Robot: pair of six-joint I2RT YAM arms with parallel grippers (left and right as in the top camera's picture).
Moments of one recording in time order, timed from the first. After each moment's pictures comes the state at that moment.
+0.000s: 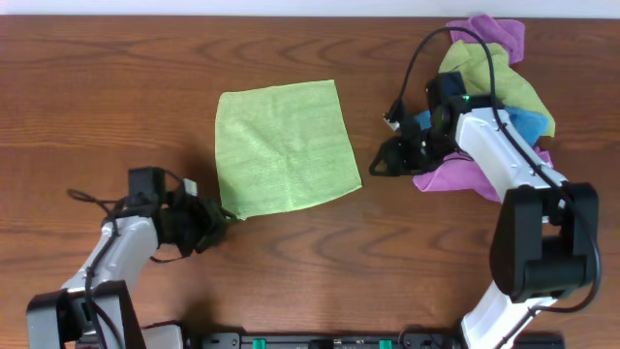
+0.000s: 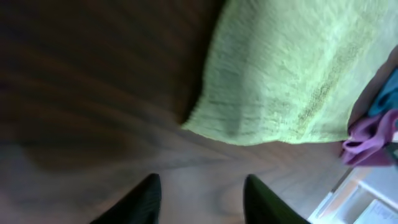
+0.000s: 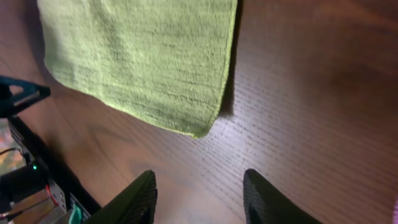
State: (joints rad) left arm 0.18 1.44 0.56 -0.51 0.67 -0.52; right arm 0.11 1.90 1.33 -0.98 -0.60 -0.12
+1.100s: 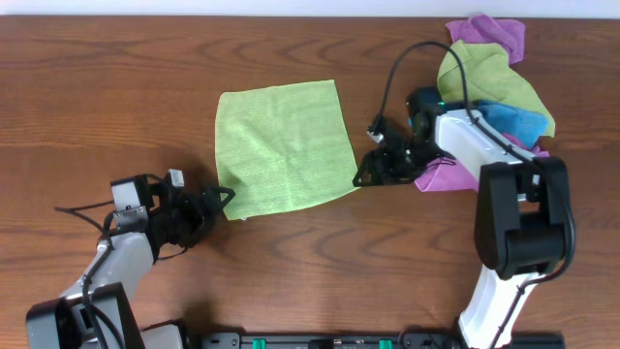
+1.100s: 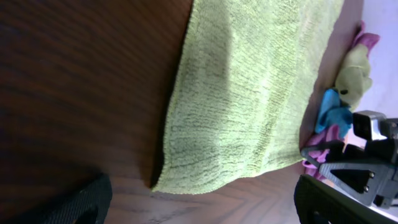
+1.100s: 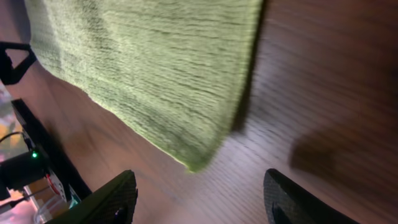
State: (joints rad) left arm 0.24 1.42 0.44 -0.14 0.77 -0.56; right arm 0.15 2.04 1.32 -0.94 -0.66 -0.16
